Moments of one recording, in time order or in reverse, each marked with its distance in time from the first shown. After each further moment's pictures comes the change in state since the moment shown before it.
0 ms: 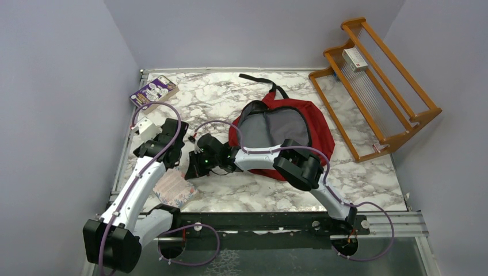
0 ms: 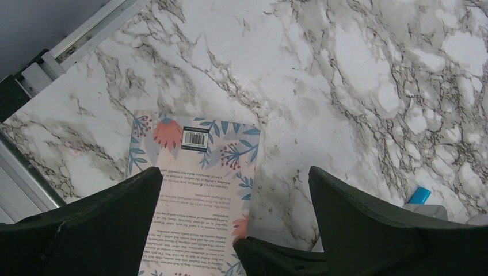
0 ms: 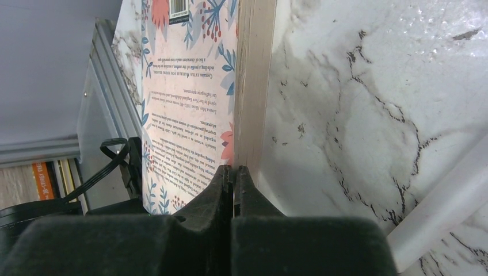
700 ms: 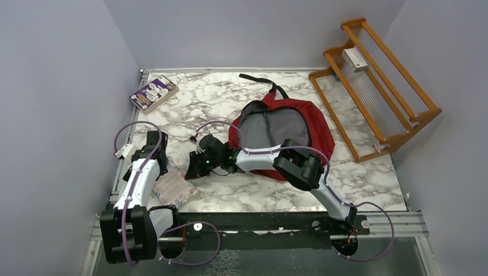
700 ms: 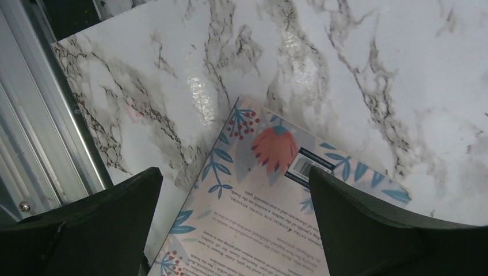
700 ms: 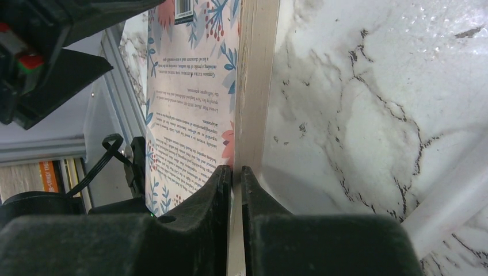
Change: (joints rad) left arm 0.299 0.073 -0.193 0.020 0.066 -0.101; right arm -0.012 -0.008 -0.040 0.063 -0.013 0.016
